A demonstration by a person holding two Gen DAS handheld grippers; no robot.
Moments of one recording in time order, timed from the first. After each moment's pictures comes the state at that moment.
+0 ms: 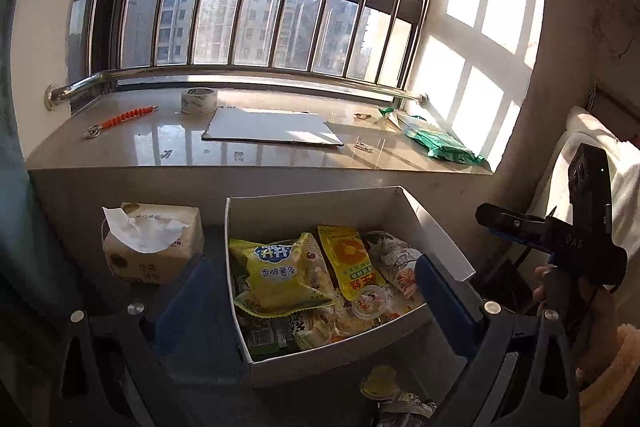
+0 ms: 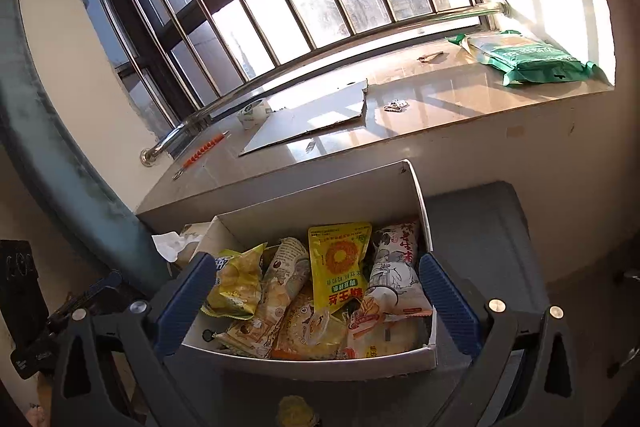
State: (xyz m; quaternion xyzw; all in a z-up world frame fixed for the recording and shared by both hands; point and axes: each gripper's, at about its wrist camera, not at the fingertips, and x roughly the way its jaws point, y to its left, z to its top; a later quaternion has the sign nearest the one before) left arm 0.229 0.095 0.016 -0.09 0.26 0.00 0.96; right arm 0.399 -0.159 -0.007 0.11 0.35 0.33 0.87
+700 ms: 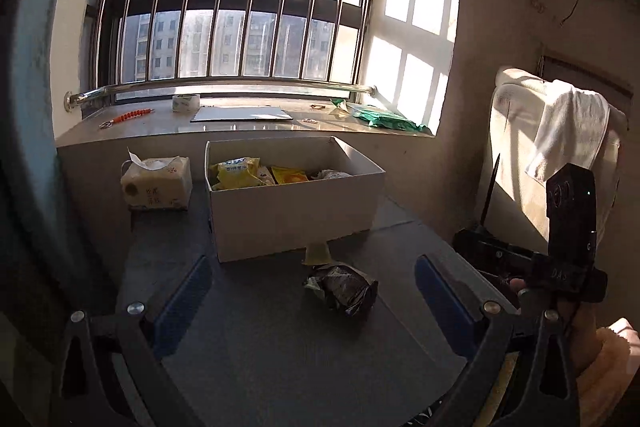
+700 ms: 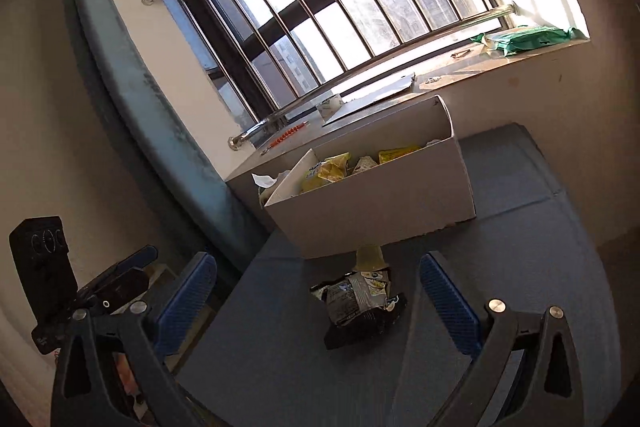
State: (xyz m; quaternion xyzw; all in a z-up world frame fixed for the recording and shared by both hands) left arm 0.035 0.016 -0.030 -0.08 0.23 -0.03 0.97; right arm 0.183 -0.226 -0.077 0.13 0.28 0.39 0.87
